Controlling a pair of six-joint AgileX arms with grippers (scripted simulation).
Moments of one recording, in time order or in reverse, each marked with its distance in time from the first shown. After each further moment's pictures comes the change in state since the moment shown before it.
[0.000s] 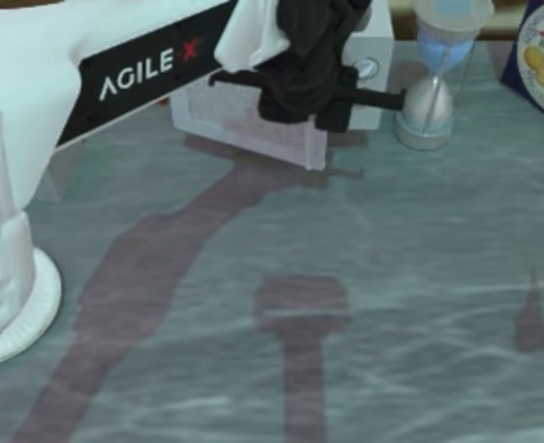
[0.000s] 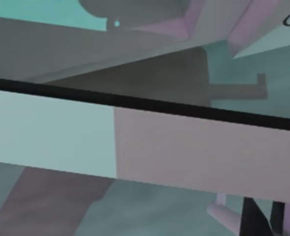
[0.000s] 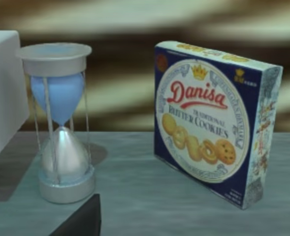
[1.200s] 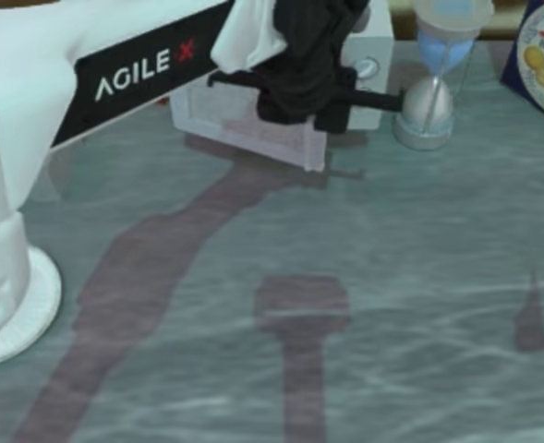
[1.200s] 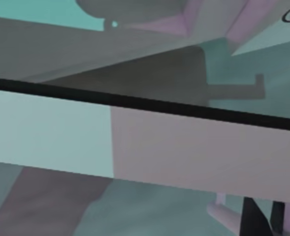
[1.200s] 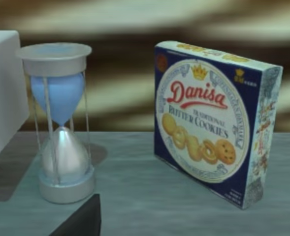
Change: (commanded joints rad) left arm -0.004 -0.009 -0.016 0.009 0.010 0.007; right arm 0.000 0.000 0.000 0.000 0.000 0.000
